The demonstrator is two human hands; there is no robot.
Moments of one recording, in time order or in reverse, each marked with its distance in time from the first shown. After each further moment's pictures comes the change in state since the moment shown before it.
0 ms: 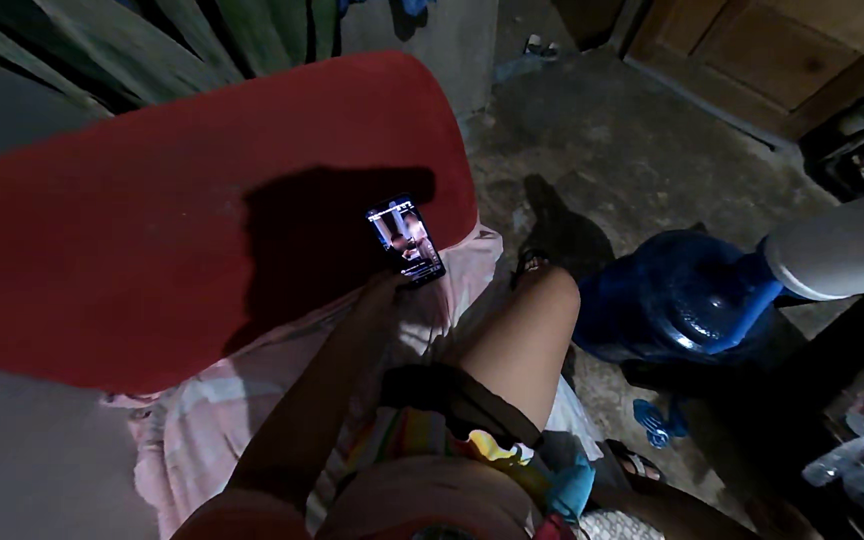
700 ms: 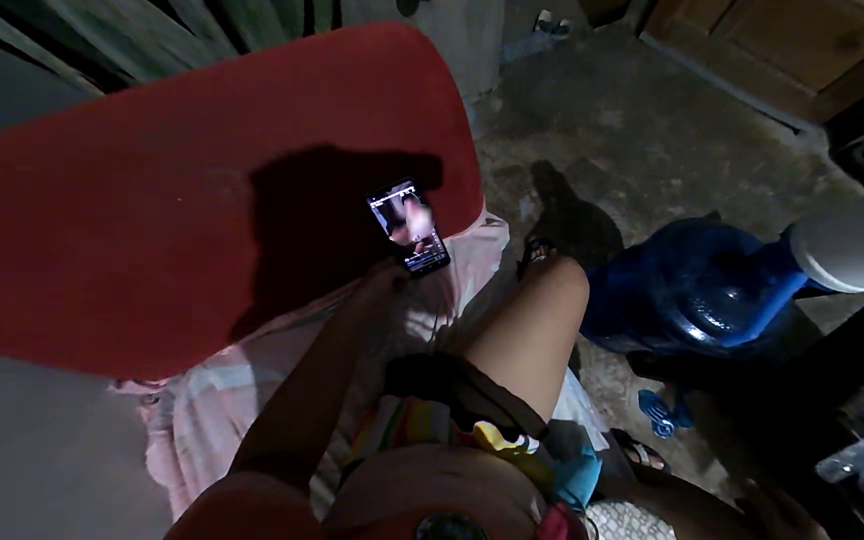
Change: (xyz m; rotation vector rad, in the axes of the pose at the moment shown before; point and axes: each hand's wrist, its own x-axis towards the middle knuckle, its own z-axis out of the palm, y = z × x) left_hand 0.015 -0.013 -0.019 0.104 -0.125 0.087; right_hand 0.018 0.021 0.014 0.182 -0.030 -0.070
